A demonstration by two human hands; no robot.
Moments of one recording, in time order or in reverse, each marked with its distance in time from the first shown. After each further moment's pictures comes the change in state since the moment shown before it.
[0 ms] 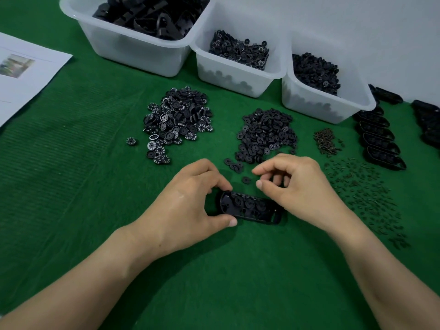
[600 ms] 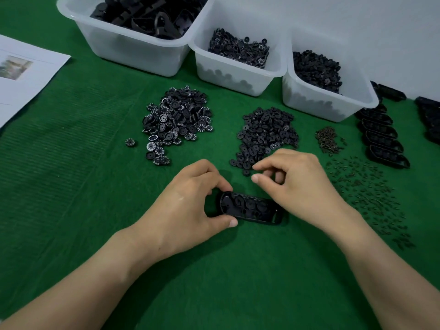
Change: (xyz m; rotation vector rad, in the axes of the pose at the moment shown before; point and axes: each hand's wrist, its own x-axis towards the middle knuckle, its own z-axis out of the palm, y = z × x) left_hand 0.000 0.002 0.000 0.000 0.002 -0.001; right_hand 0.005 -0.004 0.001 -0.214 0.065 -0.119
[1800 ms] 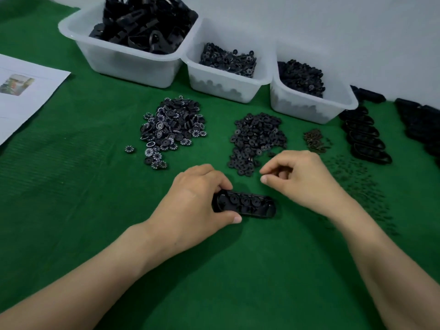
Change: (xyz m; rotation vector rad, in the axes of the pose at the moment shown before) left_hand 0.002 0.011 0.002 0.099 0.037 0.019; right_hand -0.003 0.016 -0.012 0.040 -0.053 0.142
